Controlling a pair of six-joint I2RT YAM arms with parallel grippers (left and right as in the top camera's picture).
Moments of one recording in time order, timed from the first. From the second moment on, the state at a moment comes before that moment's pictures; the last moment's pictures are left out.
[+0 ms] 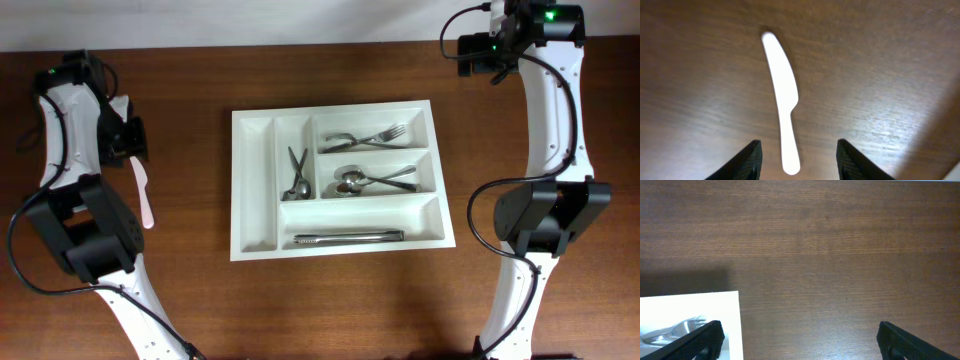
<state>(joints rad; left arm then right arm) 0.30 2.31 2.09 -1.35 -0.02 0.07 -0.07 2.33 2.53 -1.26 0.07 -0.08</state>
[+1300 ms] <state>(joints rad) 0.33 2.28 1.76 -1.11 -0.01 0.14 -0.07 2.33 2.53 -1.26 0.07 -0.08</state>
